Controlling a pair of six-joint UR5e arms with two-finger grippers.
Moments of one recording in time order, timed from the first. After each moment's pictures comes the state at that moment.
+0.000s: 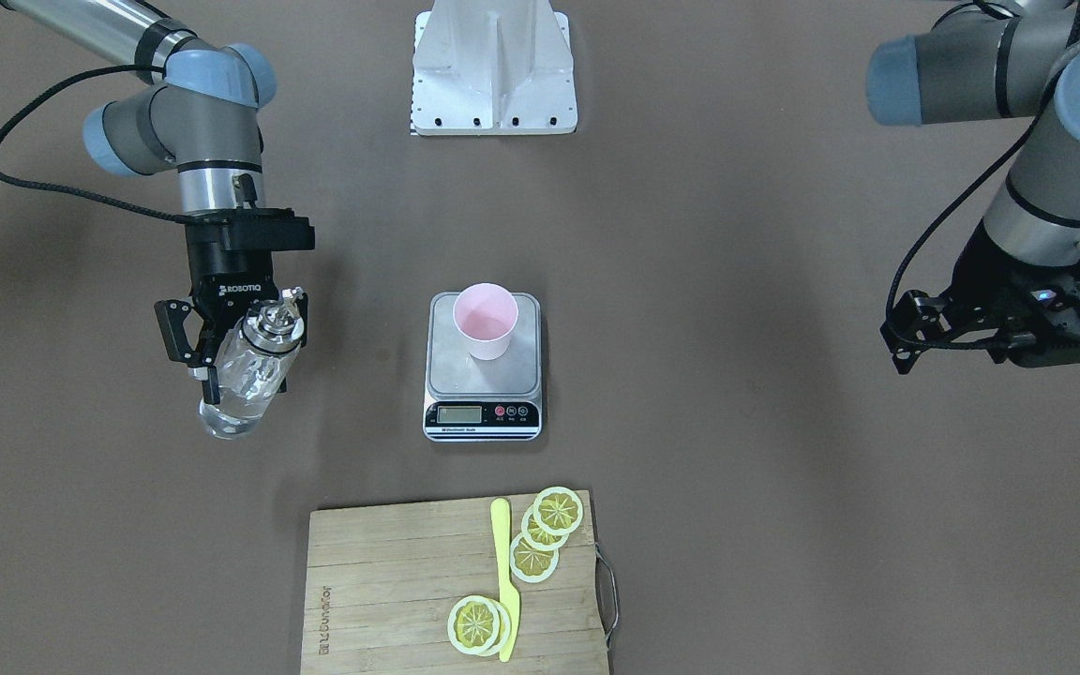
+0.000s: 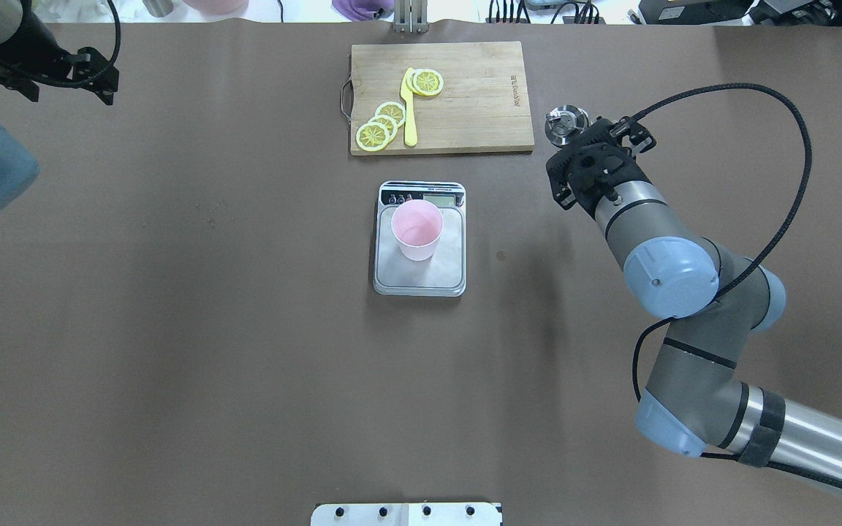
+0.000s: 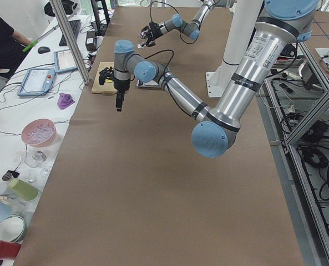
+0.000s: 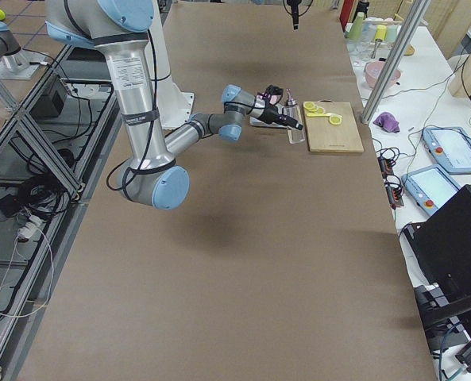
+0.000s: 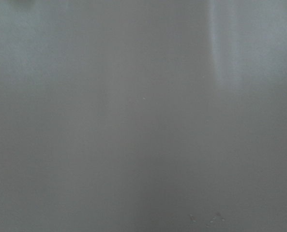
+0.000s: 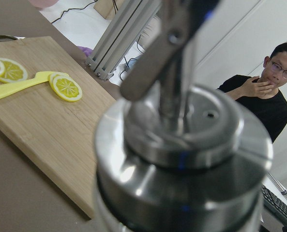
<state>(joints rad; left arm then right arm) -1.10 -2.02 -1.77 -1.46 -2.00 -0.68 0.51 -1.25 1.72 -0.89 0.93 0.29</state>
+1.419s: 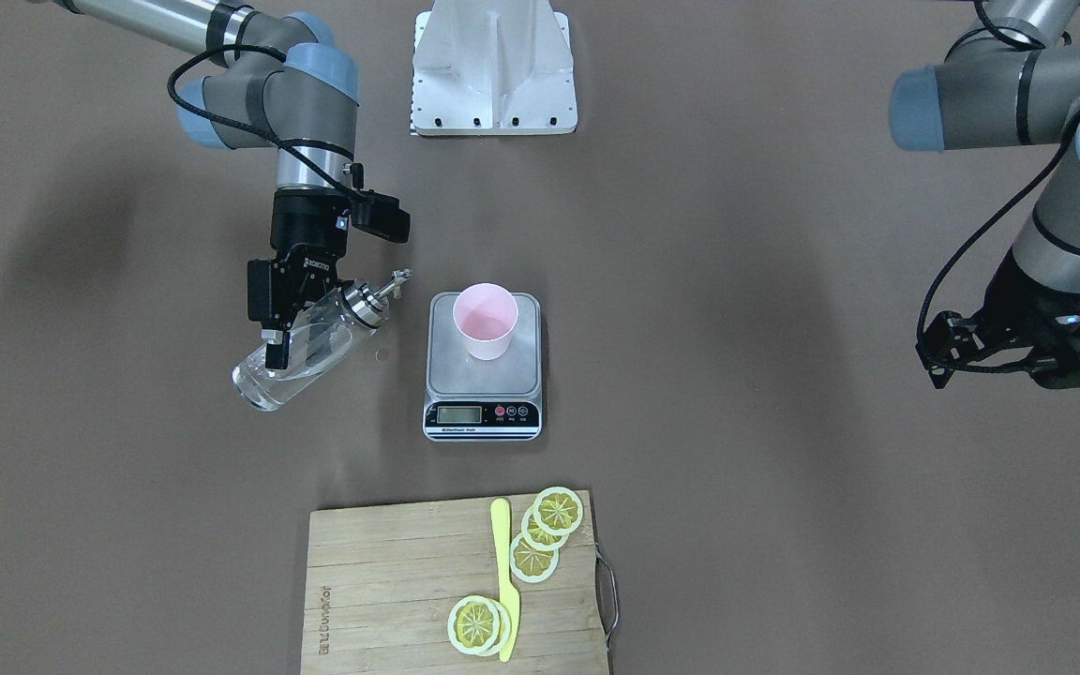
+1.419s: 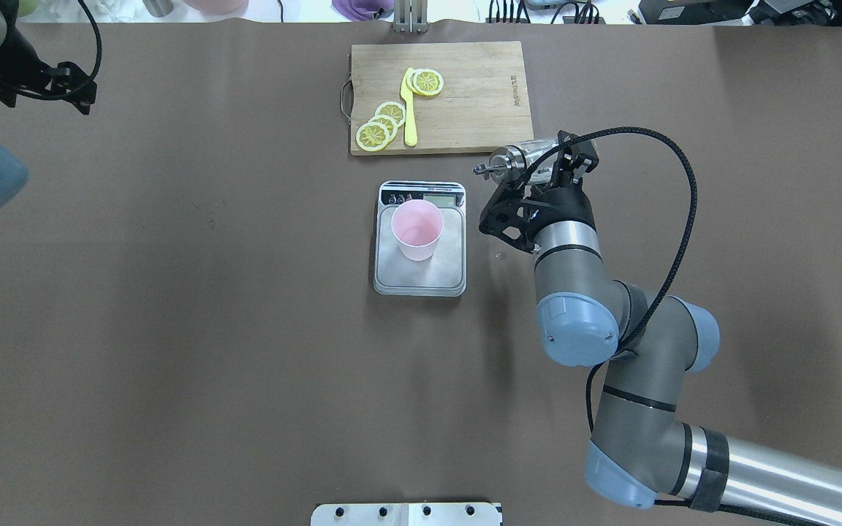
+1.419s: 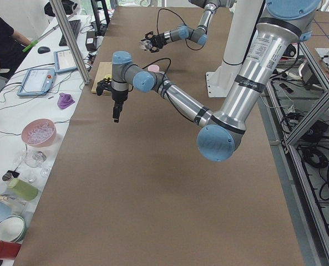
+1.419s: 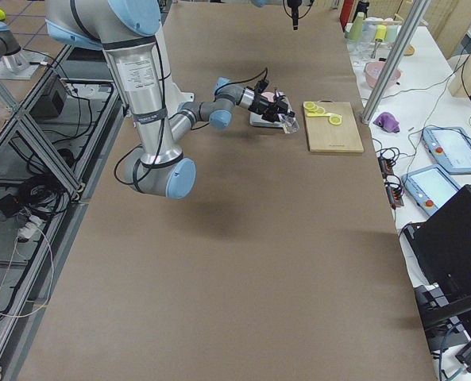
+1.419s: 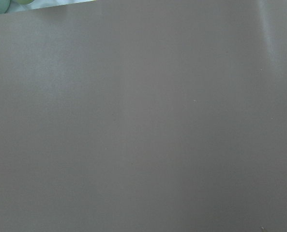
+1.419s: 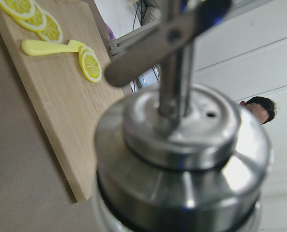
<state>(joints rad) -1.11 -1.99 -1.72 -1.50 -1.98 -0.65 0.39 -1.15 1.71 -1.15 0.65 0.03</state>
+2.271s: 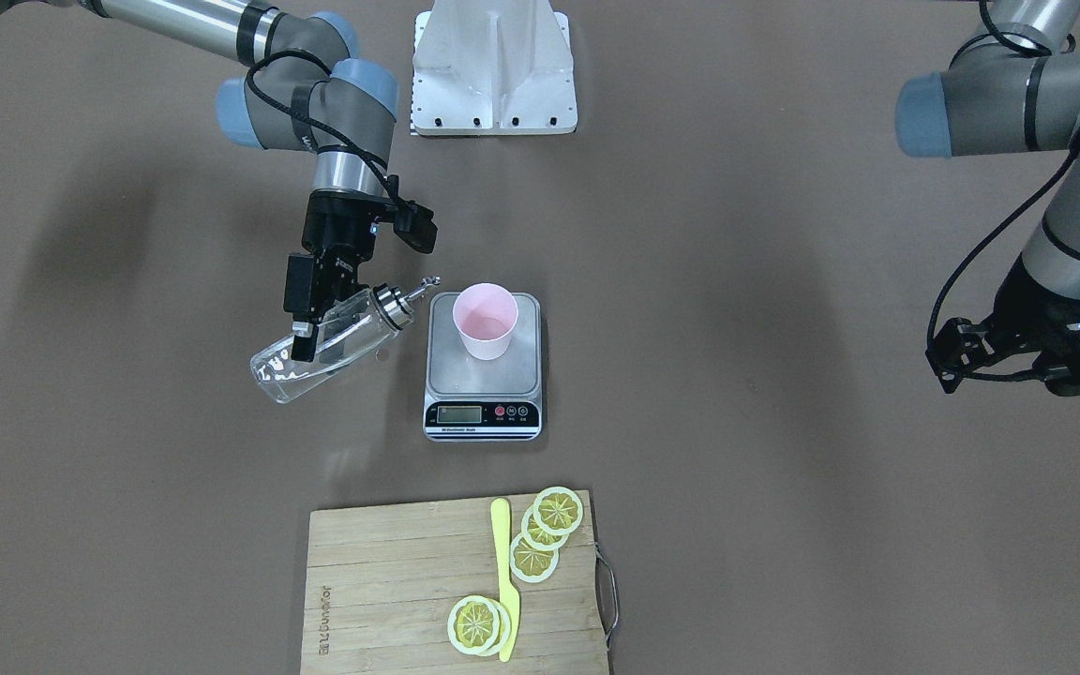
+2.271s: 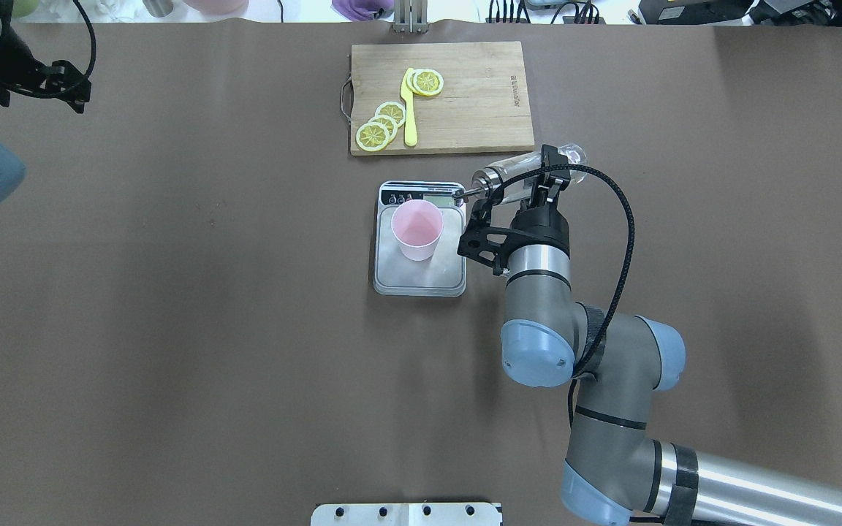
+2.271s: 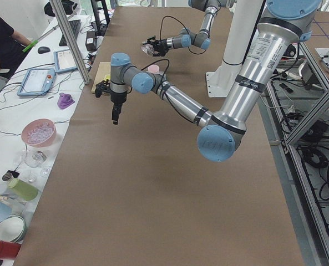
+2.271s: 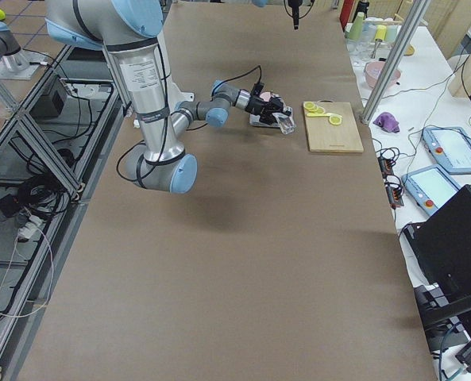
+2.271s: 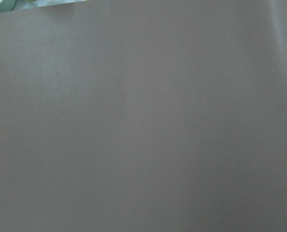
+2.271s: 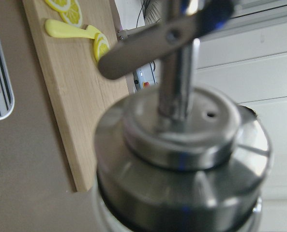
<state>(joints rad) -1.12 -1.99 -1.71 -1.50 -1.98 -0.65 0.34 -1.11 1.64 -1.24 0.53 -0.01</state>
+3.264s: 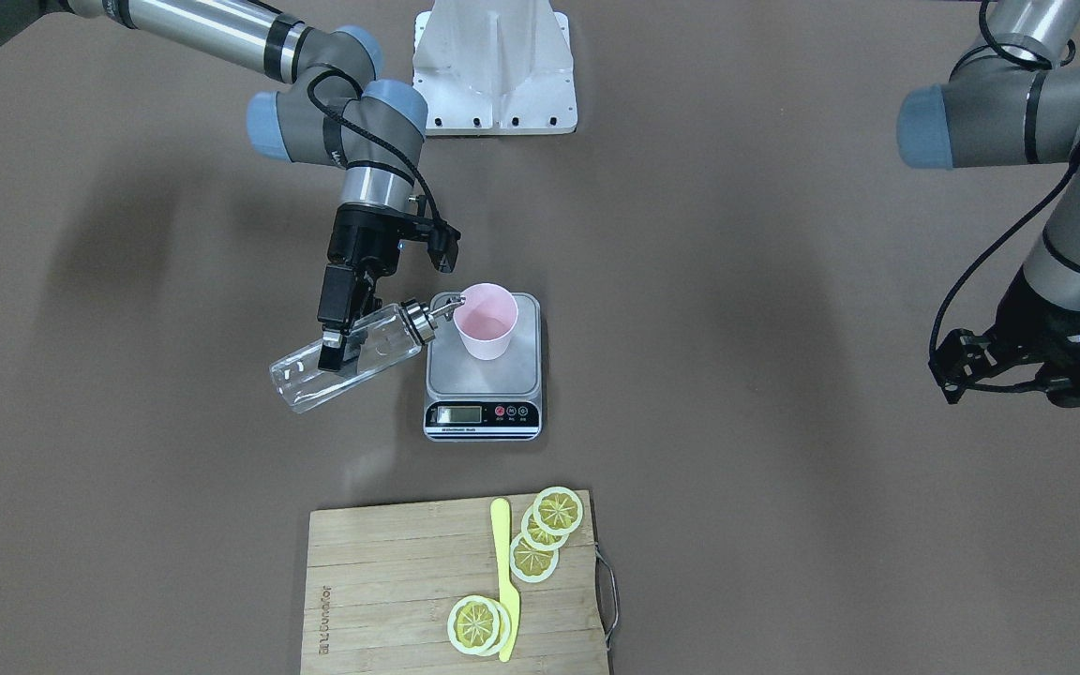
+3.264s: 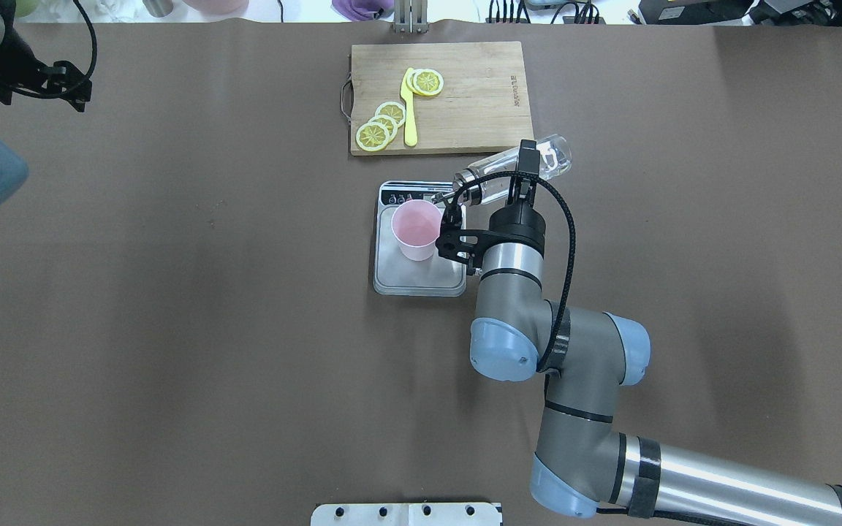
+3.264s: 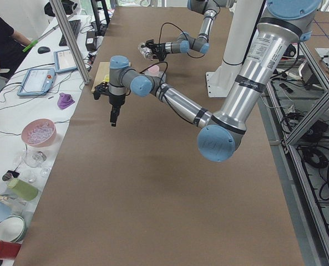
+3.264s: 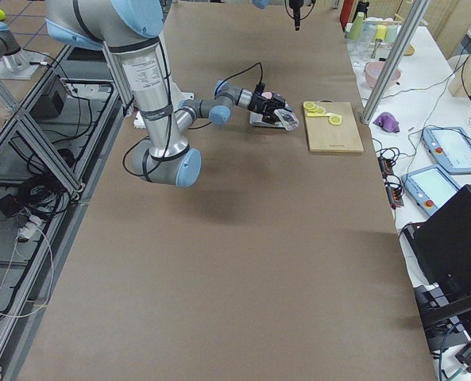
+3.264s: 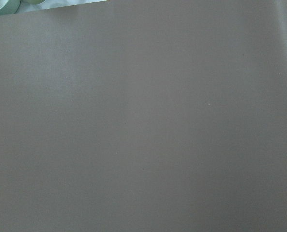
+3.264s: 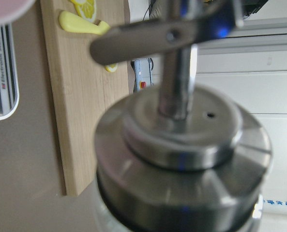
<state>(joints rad) -1.12 -1.99 -1.67 -1.55 -1.97 -0.65 0.34 -1.03 1.56 -1.28 0.47 -0.12</state>
